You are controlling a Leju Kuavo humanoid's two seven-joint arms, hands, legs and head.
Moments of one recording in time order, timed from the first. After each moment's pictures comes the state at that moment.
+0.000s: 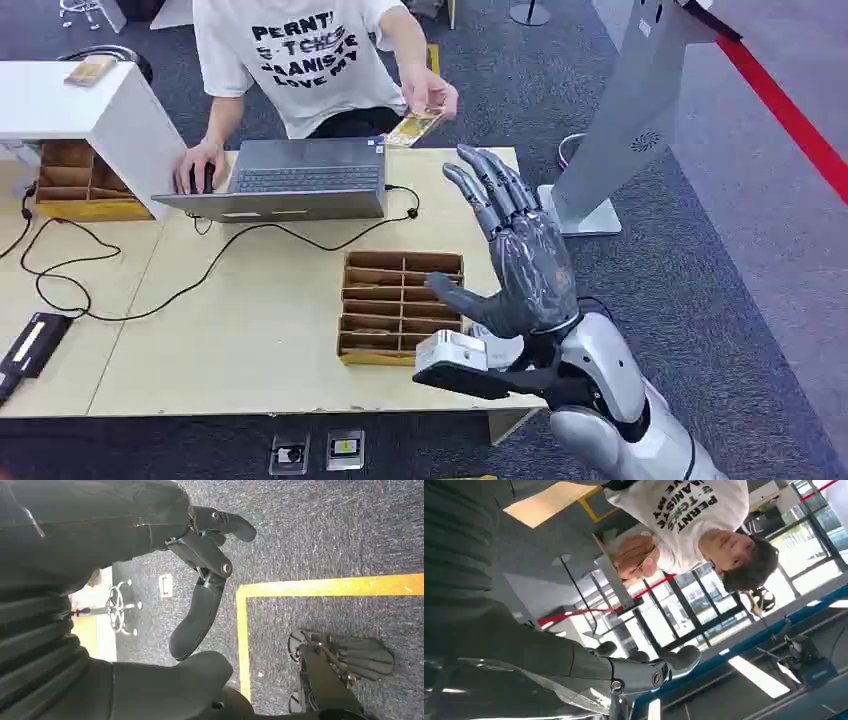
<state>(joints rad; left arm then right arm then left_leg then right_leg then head) -0.09 0.03 -0.71 -0.19 0.67 0.29 0.34 -0.51 -0.26 0.77 -1.86 0.91 -0.33 0.17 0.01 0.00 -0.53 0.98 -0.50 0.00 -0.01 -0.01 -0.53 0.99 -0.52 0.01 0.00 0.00</state>
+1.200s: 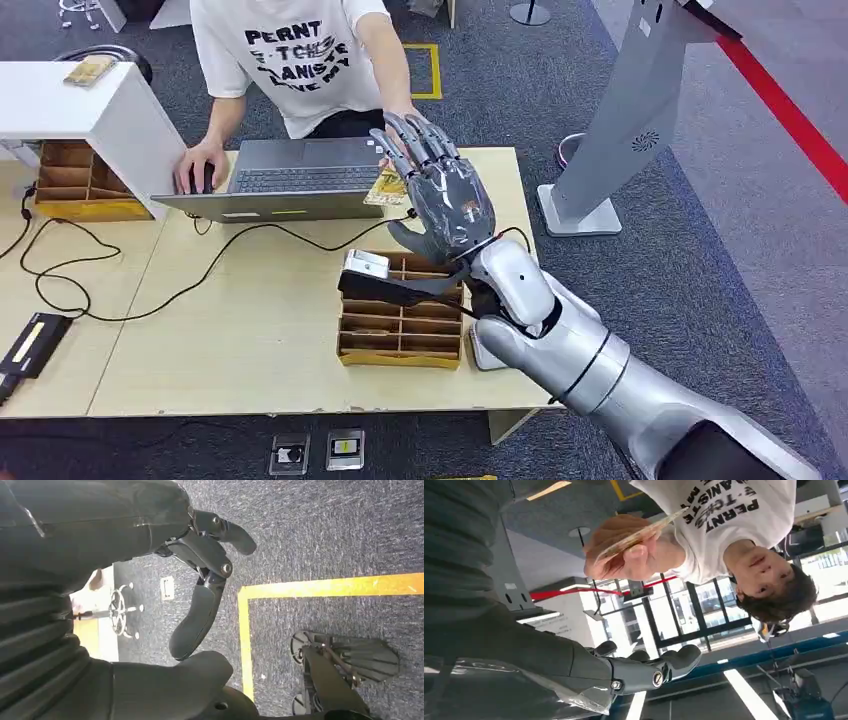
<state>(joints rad) -0.09 0.03 -0.74 -0.19 0.68 0.29 0.35 -0.86 -0.10 1.00 -1.26 0.92 -0.49 0.17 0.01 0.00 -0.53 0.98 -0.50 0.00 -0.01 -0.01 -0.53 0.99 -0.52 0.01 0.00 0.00</state>
